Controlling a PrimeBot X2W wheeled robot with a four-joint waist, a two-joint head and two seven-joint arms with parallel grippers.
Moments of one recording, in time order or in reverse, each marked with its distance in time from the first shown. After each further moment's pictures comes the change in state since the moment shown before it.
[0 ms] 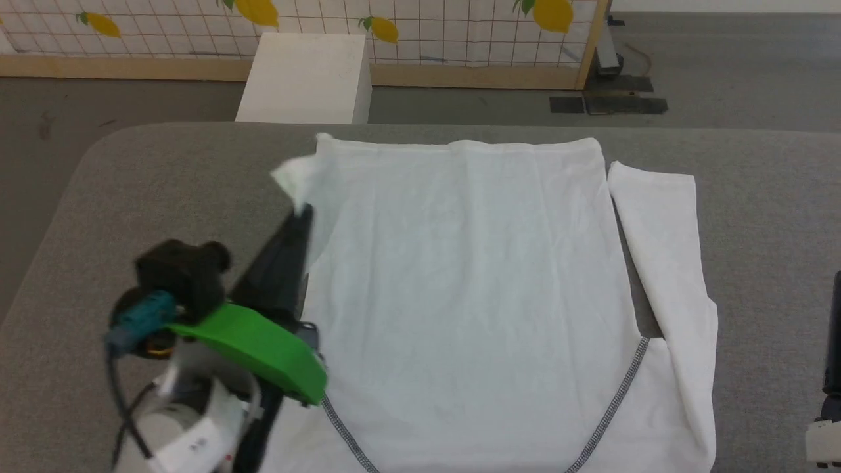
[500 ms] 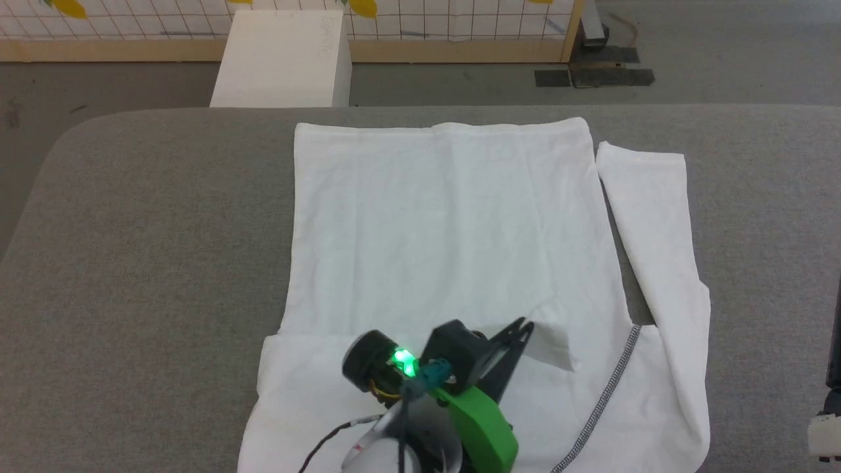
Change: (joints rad) left arm -0.068 -0.181 -0.452 0.399 0.148 -0.080 -0.159; right arm -0.014 0.000 -0.009 -0.006 0.002 0.000 0.006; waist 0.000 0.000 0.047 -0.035
